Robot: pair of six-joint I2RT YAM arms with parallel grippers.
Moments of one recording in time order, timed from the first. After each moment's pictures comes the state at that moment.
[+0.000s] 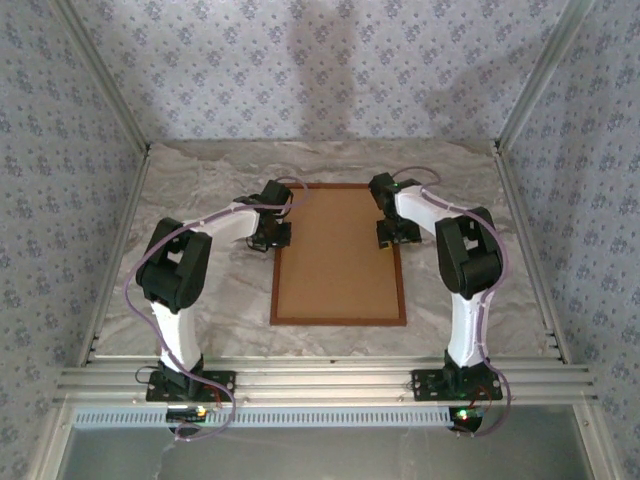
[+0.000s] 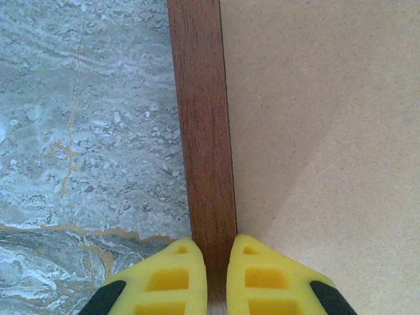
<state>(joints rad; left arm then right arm) -0.50 1.92 1.28 -0.59 -0.04 -0.39 0.37 2.02 1.45 -0.94 0.25 0.28</state>
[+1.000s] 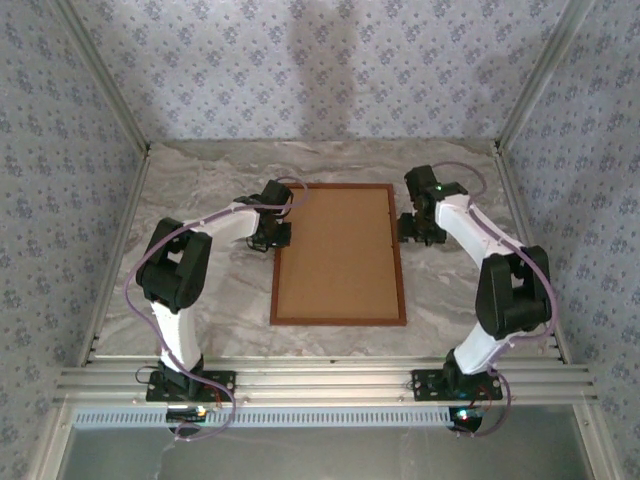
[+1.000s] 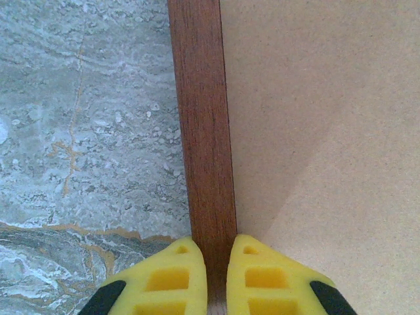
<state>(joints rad) -0.50 1.92 1.28 -0.59 -0.05 -0.39 0.25 1.63 1.23 -0.92 0.11 0.29</state>
